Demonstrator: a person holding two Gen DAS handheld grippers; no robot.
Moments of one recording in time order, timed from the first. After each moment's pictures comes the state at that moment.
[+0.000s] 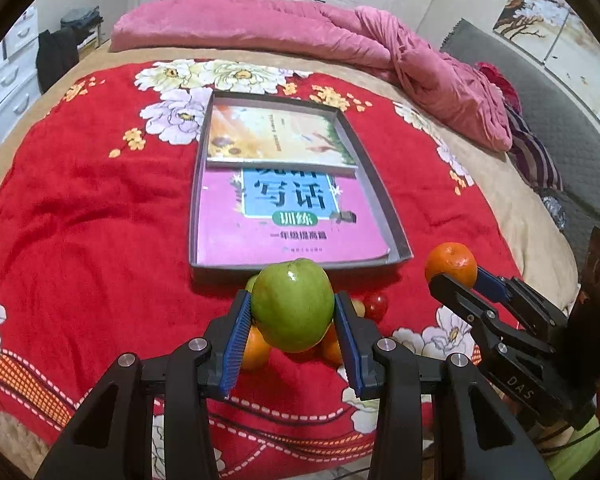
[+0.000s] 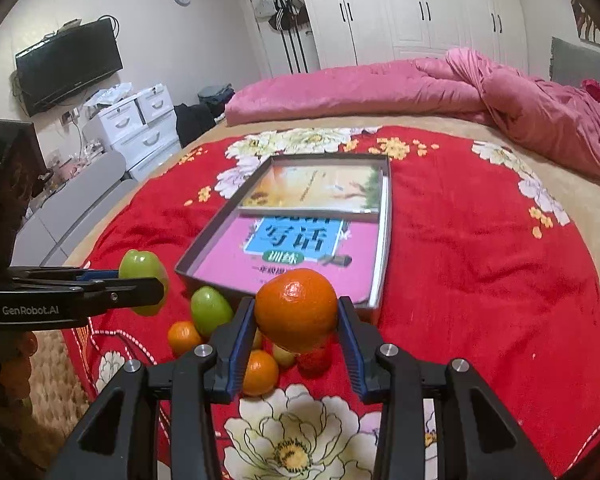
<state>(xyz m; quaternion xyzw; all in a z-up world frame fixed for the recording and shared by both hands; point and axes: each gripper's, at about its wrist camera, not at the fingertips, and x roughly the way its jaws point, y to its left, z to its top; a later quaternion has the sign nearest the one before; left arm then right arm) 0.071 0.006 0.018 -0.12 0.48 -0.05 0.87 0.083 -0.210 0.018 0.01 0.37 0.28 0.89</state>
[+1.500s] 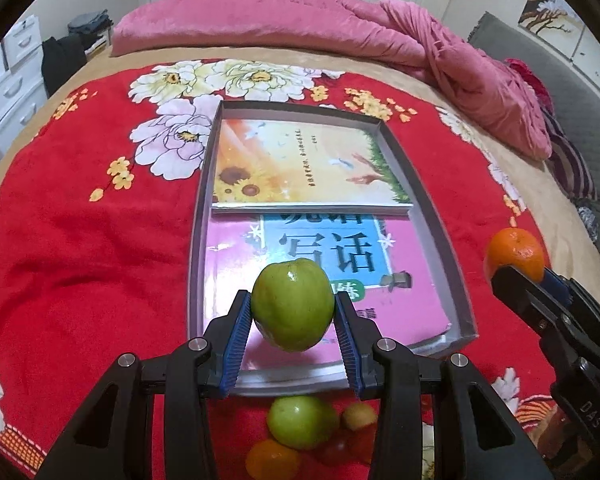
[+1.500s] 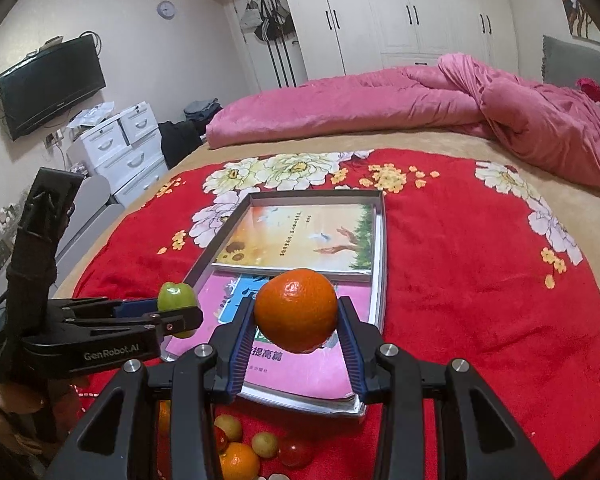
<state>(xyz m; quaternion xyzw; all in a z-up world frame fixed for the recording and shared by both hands) 0.168 0.009 -0.018 -0.09 0.49 0.00 0.87 0.162 -0.193 0.021 0.03 0.37 0.26 0.89</state>
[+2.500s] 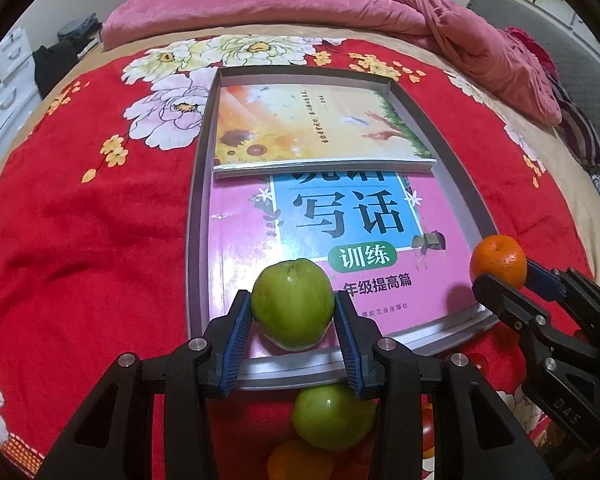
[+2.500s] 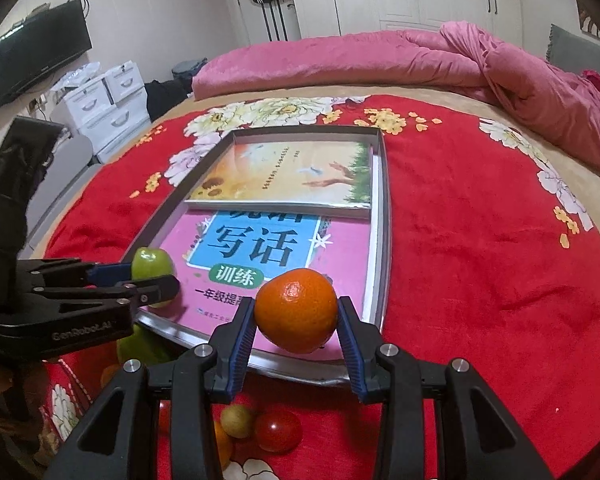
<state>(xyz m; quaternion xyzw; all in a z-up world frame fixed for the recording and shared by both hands) 0.165 0.007 -0.049 -0.05 0.52 0.00 0.85 0.165 -0.177 -0.032 -0.01 0.42 0.23 0.88</state>
